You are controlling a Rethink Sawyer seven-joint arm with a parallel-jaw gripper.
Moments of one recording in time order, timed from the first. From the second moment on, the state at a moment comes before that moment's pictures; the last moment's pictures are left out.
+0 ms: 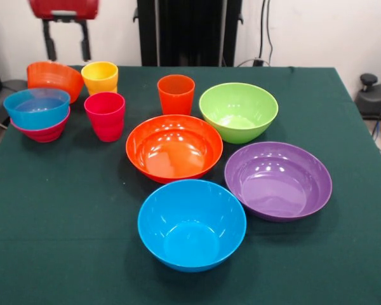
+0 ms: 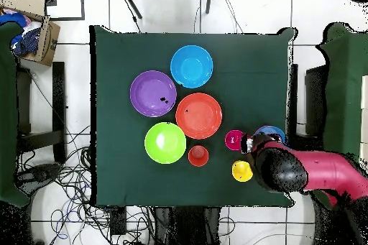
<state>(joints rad) -1.08 -0.90 0.67 1.99 -0.66 0.50 1.70</state>
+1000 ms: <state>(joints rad) -0.63 -0.79 0.38 1.66 -0.46 0.56 1.97</state>
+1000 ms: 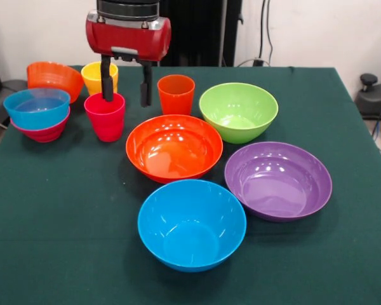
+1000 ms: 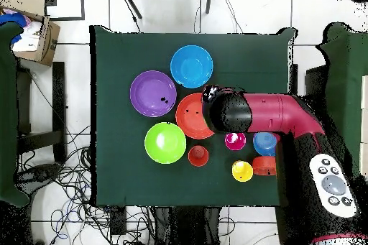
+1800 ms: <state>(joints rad) -0.69 -0.80 0.42 1.65 -0.48 0.56 1.97</state>
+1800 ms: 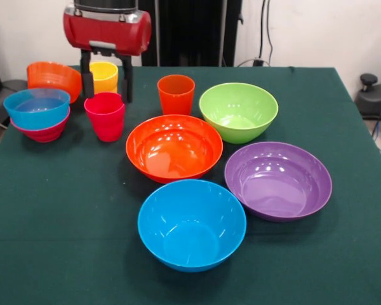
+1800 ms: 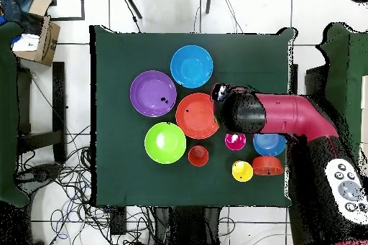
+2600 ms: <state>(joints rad) -0.58 -0.73 0.42 1.60 -0.54 0.56 1.97</state>
